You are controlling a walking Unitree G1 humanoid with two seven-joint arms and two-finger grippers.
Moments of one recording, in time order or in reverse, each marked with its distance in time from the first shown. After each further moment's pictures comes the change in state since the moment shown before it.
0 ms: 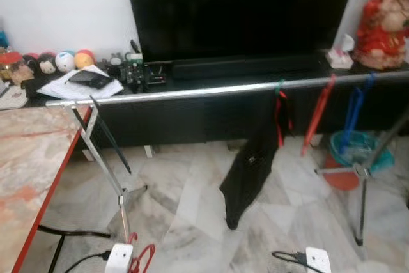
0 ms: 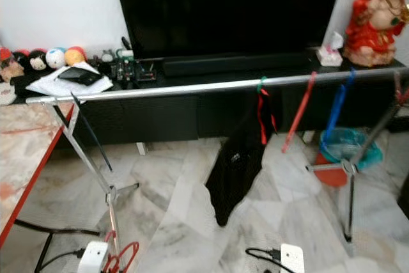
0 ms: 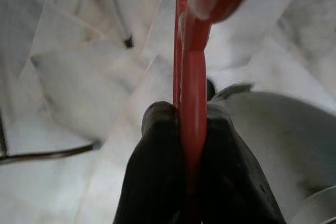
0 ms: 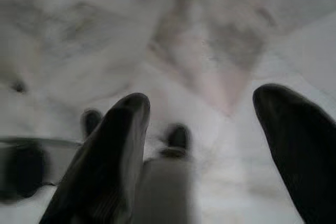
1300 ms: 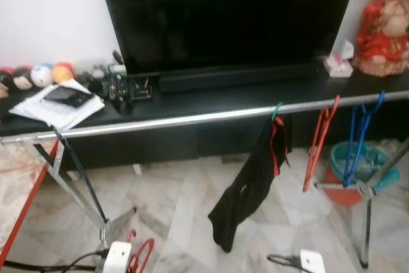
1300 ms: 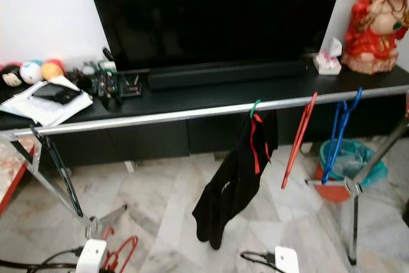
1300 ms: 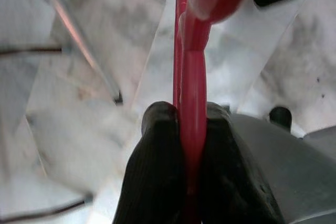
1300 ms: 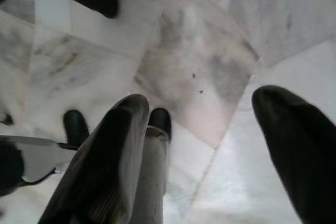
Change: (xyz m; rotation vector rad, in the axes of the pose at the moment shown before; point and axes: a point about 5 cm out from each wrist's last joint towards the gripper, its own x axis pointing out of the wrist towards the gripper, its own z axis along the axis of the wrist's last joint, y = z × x) left arm 0.002 -0.007 0.011 0.014 -0.081 -0.007; right arm -0.002 -0.013 -0.007 -0.021 0.023 -0.019
